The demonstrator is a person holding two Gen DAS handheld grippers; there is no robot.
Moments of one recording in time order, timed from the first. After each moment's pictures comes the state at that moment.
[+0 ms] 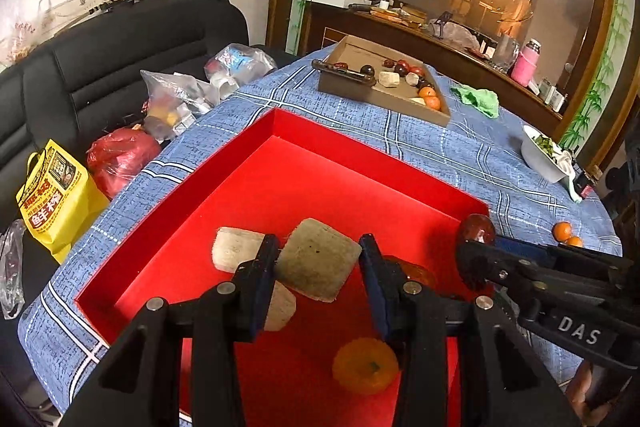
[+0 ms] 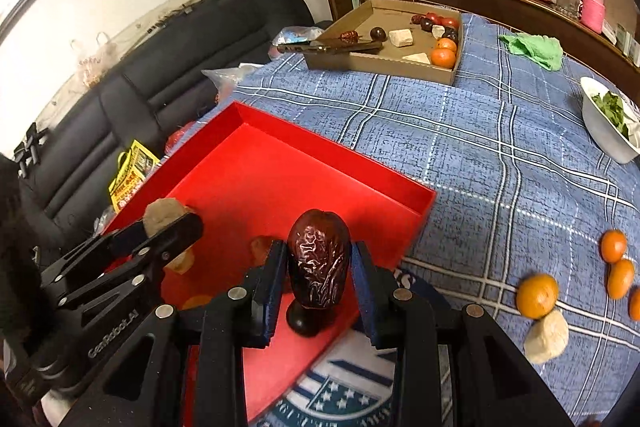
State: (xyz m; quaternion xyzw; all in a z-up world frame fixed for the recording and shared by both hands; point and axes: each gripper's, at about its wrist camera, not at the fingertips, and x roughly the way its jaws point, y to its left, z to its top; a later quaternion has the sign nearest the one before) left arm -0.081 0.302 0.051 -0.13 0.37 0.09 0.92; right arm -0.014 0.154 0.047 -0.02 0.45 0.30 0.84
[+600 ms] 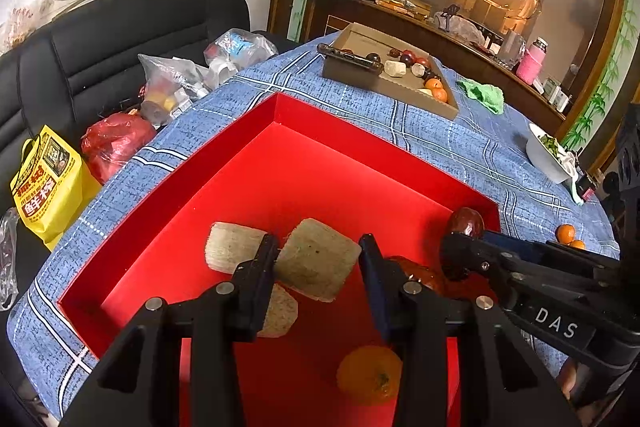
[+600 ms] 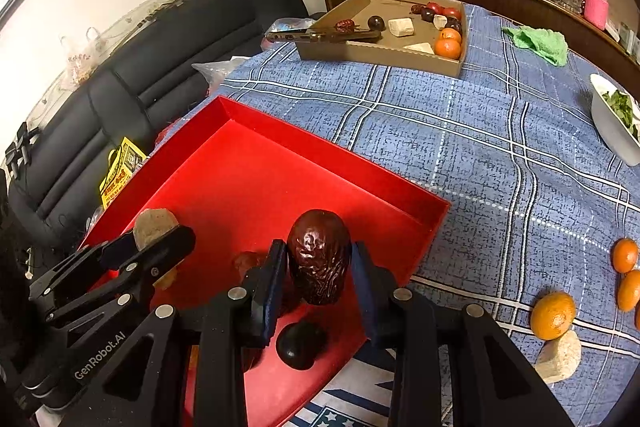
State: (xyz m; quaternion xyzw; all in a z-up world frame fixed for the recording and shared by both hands) left arm -0.072 0.309 0.040 -0.15 0.38 0.09 0.91; right arm 0.003 0.169 0.034 -0.03 0.46 0.29 0.84
